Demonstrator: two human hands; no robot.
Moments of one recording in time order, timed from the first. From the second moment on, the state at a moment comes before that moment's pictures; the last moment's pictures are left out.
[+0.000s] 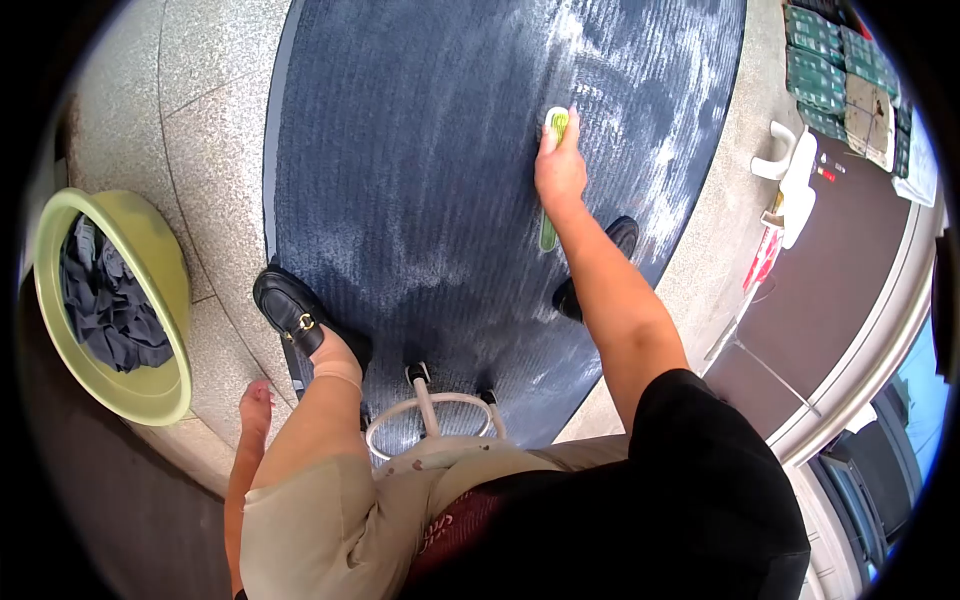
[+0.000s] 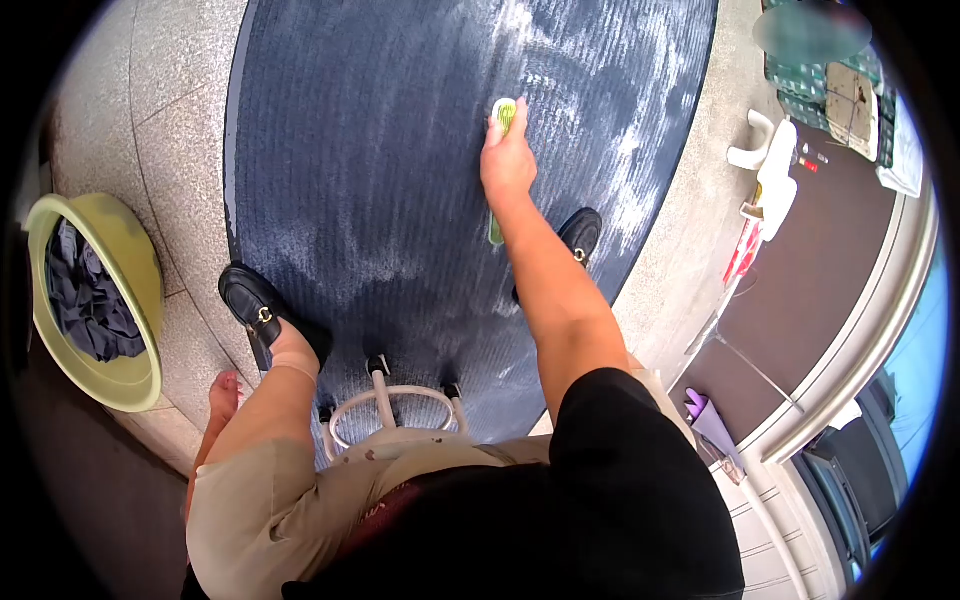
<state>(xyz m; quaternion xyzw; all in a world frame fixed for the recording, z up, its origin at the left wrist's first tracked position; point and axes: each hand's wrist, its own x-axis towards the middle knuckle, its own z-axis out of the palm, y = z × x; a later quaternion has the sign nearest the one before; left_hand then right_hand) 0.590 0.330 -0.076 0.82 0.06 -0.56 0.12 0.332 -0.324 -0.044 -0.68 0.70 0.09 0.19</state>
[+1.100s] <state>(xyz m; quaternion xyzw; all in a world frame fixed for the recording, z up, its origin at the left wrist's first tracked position) 0.591 0.427 -0.117 0.80 0.08 -0.57 0.20 0.271 -0.214 -0.038 -0.69 0.69 0.12 0.20</state>
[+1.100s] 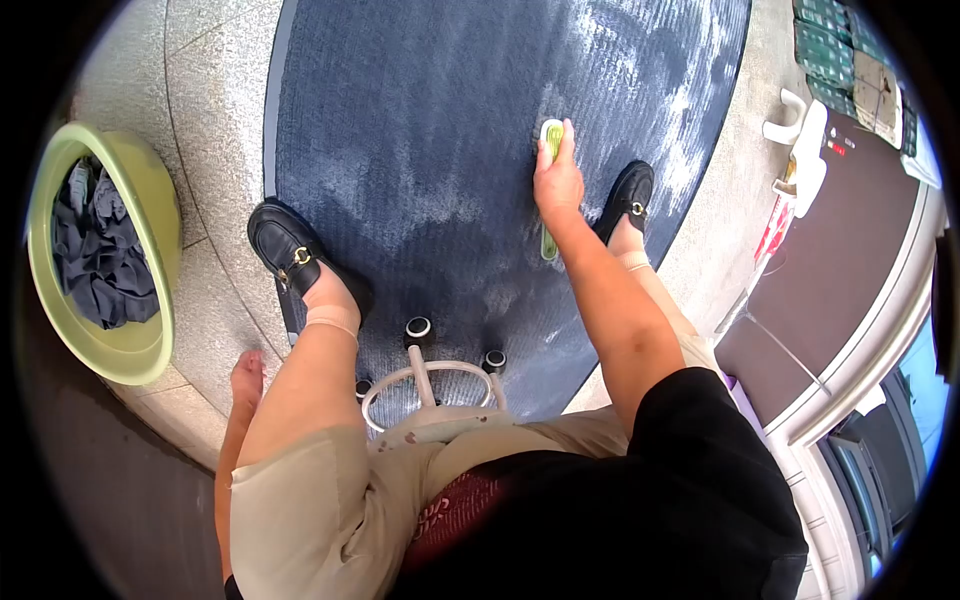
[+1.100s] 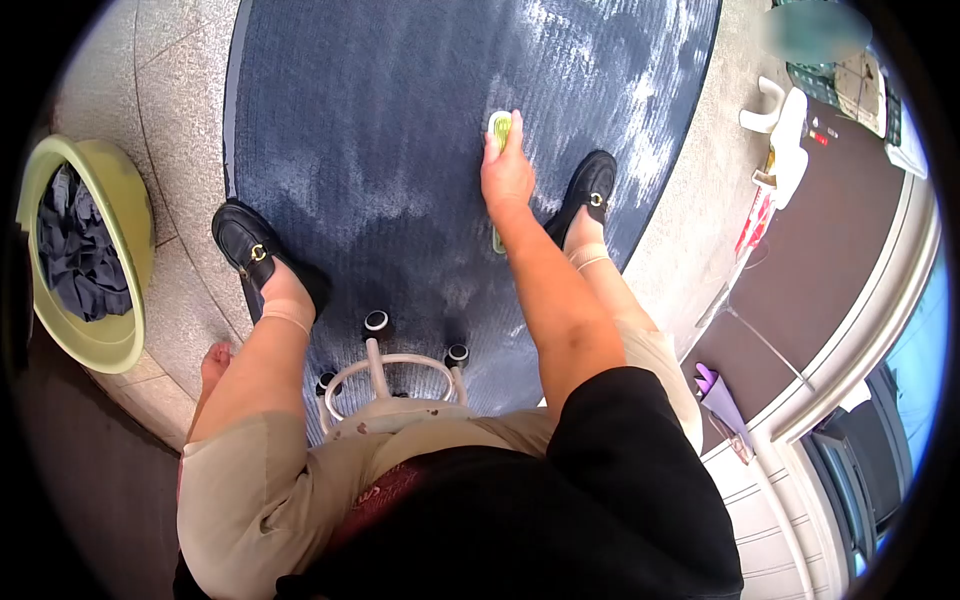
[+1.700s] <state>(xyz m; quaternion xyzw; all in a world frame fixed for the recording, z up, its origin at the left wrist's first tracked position) 0.547 0.450 -0.144 0.77 0.09 -0.58 0.26 0.286 -0.154 -0.047 -0.70 0.65 0.12 0.25</state>
